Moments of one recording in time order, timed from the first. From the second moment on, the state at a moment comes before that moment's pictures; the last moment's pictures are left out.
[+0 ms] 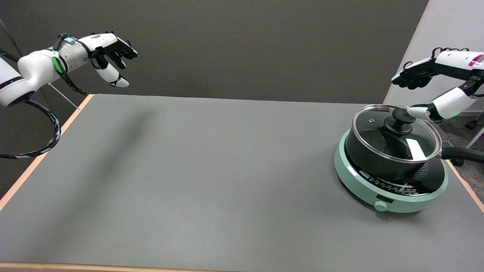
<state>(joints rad) -0.93 -0.57 -0.22 1.88 1.68 -0.68 -0.18</state>
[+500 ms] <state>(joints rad) -0.93 -0.57 -0.25 1.88 1.57 -0.71 -0.22</state>
